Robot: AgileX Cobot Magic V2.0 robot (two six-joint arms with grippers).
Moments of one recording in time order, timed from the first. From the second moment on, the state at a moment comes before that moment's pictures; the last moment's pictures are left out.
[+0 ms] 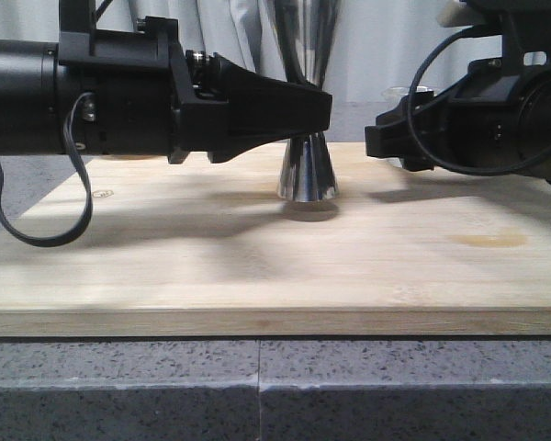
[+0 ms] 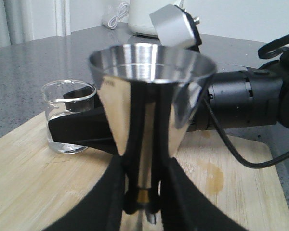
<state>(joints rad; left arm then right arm) -0.53 1.73 -0.75 0.98 -1.09 -0.62 0.41 1.66 -0.54 0.20 -0.95 -0.17</state>
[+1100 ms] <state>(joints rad) -0.53 1.73 -0.75 1.00 -1.09 -0.63 0.41 1.43 -0.58 0.11 -0.73 -0.17</state>
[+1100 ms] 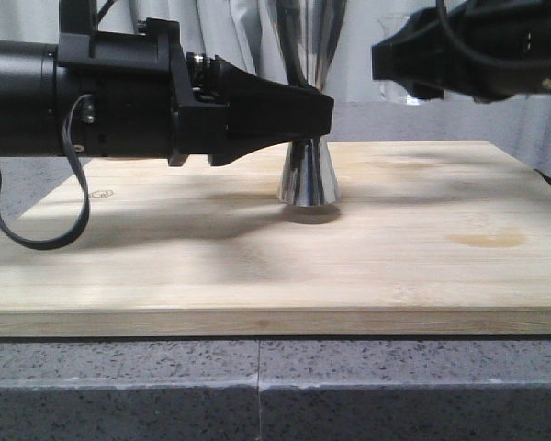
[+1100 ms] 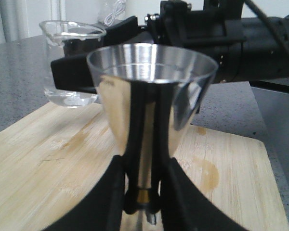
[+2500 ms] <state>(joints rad) -0.53 1.73 -0.75 1.01 -1.09 -0.63 0.51 1.06 -0.76 -0.19 0.00 -0.17</state>
